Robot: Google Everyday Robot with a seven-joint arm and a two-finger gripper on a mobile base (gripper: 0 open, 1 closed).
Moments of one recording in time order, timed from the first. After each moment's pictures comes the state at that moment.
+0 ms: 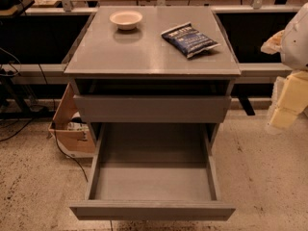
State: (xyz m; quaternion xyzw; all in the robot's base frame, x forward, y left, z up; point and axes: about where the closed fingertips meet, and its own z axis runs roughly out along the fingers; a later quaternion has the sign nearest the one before) arm 0.438 -0.217 0.977 -0.60 0.78 -0.03 0.16
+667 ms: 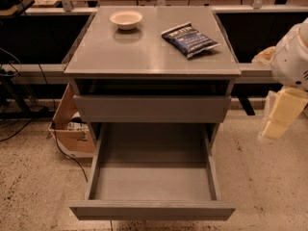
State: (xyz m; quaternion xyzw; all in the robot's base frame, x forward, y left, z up) arm 0.444 -0.214 0.945 -0.62 0.77 -0.02 0.17
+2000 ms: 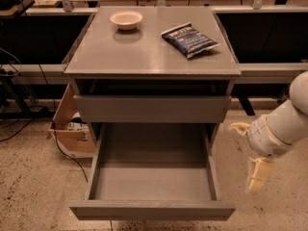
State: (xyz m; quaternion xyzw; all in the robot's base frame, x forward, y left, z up) arm 0.443 -0.235 0.731 -0.68 0.71 0.10 0.16
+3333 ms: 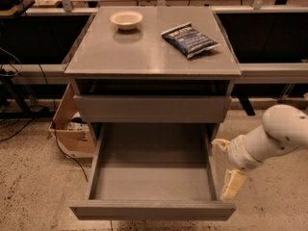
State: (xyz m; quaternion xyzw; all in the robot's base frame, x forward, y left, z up) arm 0.464 -0.211 0.627 -0.66 0.71 0.15 0.19
